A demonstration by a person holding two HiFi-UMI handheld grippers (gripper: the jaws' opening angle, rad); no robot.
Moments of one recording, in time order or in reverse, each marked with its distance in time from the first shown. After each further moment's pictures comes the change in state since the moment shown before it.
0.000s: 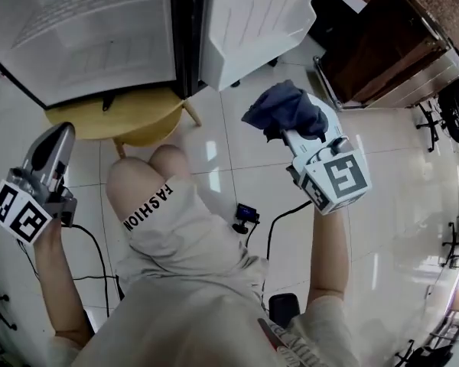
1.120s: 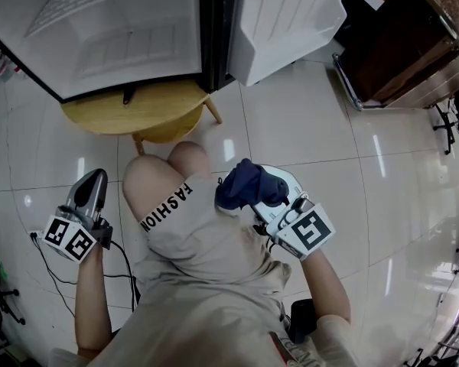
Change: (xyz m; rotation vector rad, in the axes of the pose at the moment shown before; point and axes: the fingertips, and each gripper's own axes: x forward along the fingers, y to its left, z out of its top) left arm -0.058 0.035 -0.163 -0.093 0.060 0.113; right arm -0.018 0.174 -0.094 0.236 -0.034 0.317
